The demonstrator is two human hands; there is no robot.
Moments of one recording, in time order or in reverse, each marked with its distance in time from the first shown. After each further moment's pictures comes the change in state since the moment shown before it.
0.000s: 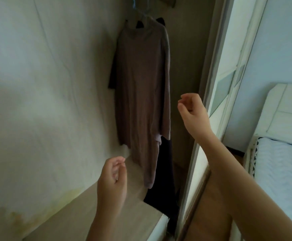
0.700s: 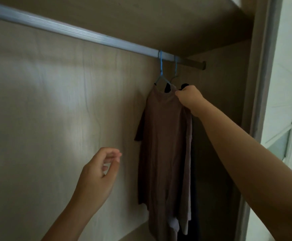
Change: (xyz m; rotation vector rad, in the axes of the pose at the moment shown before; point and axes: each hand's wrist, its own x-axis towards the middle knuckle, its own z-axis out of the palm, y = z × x) left_hand 0.162 0.091 -0.017 0.172 0.132 0.314; right_hand 0.255 -0.098 0.044 0.043 -0.246 0.019
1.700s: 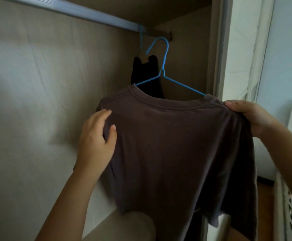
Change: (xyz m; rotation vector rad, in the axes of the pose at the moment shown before) left_hand 0.024 0.015 0.048 0.277 0.024 0.264; right_hand -0.105 0.166 -0.139 0.690 -0.301 0.100
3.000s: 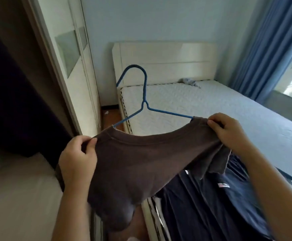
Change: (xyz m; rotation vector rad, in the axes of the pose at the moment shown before) left_hand -0.286 0.118 -0.060 -0.604 -0.593 -0.104; right_hand -0.545 0.018 0.183 -1.321 1.183 0.434
